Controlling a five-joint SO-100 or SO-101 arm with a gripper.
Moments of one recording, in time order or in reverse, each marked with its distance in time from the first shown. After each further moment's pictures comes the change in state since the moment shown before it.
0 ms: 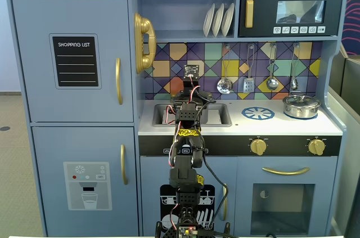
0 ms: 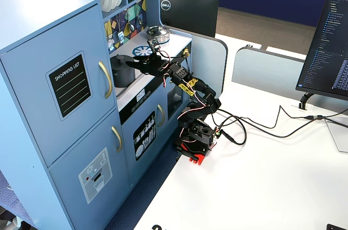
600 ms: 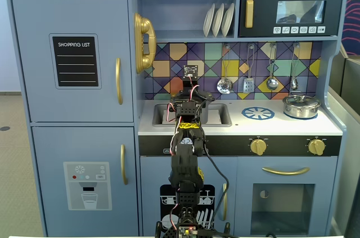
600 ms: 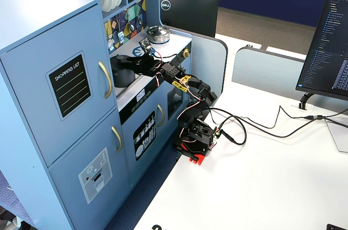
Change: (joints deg) arm -1.4 -12.1 -3.7 -7.1 -0.5
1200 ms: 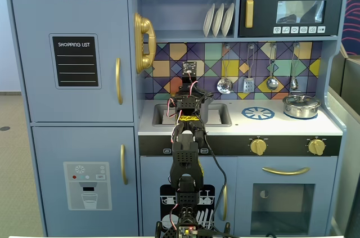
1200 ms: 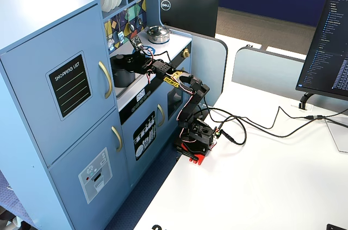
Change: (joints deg) arm -0.9 -11.9 -9.3 -4.1 -0.5
